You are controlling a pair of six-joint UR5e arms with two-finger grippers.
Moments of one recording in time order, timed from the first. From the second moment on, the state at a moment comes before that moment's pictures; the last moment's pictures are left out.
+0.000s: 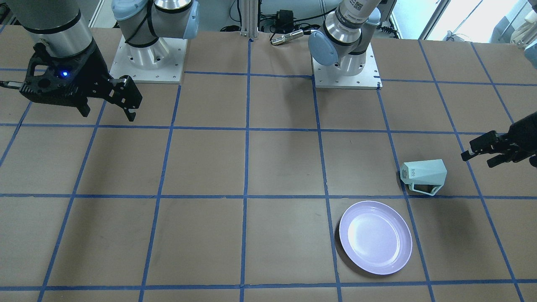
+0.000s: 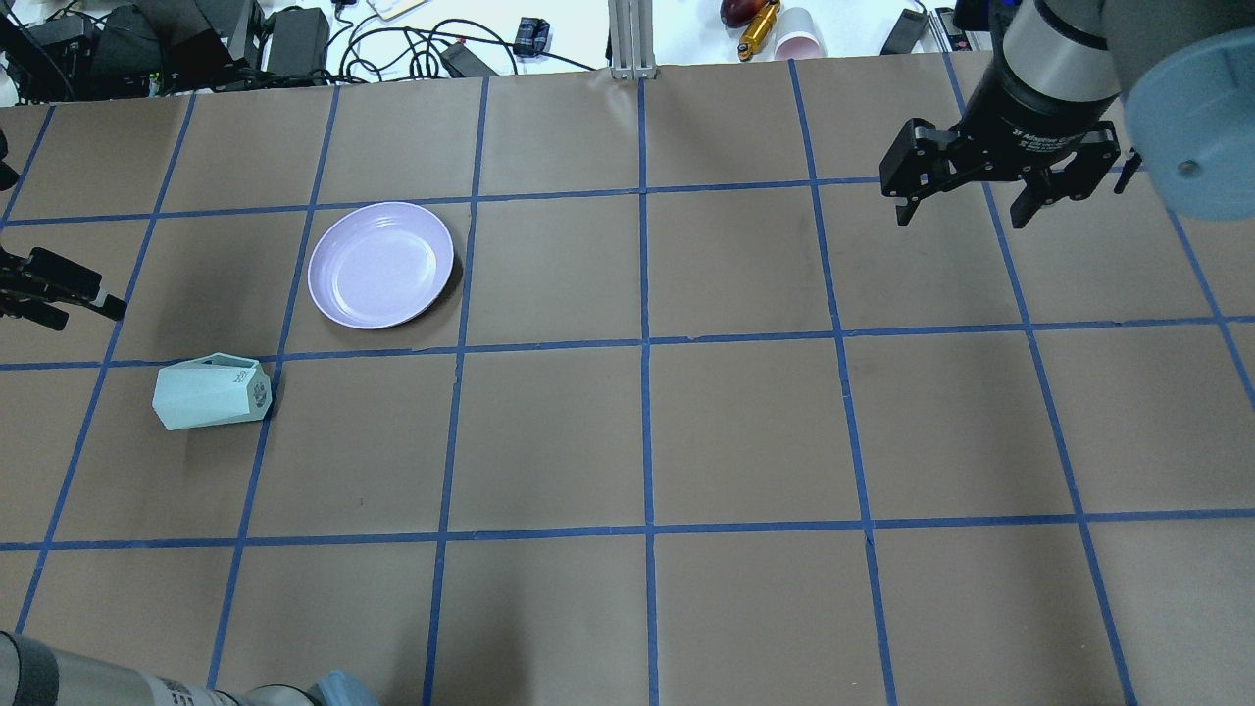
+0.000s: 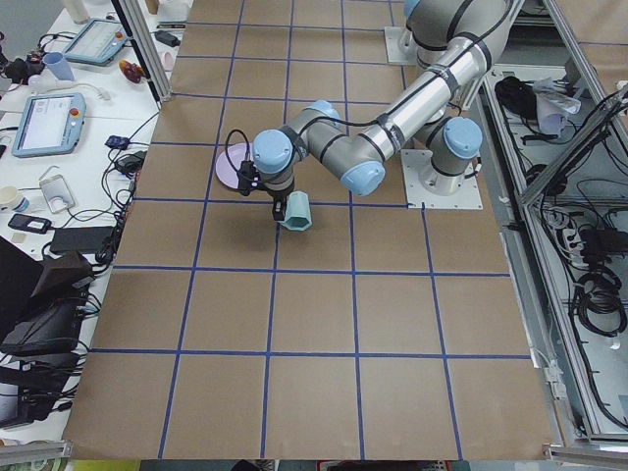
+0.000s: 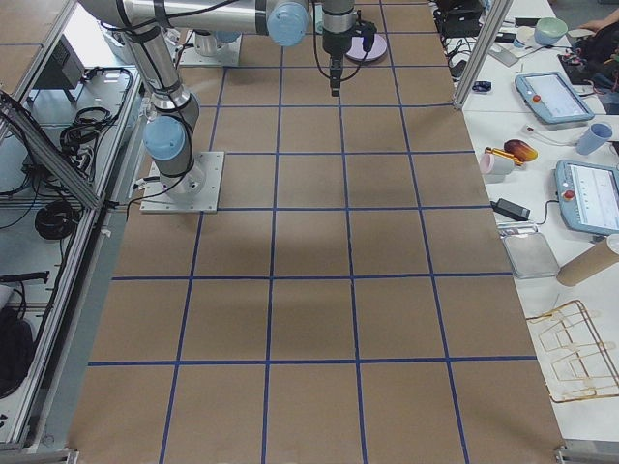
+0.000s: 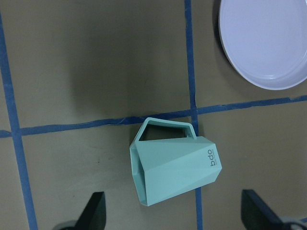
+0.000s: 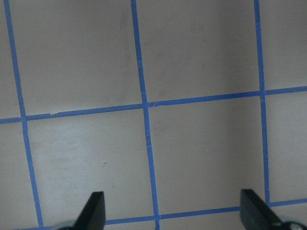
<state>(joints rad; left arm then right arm) -0.83 -1.85 -1.63 -1.43 1.34 0.81 1.52 -1.59 1.64 -1.68 -1.58 0.04</state>
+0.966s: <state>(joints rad) -0.66 -2.00 -1.63 -1.46 1.15 1.01 1.52 -1.59 1.64 -1.68 -1.58 0.04</state>
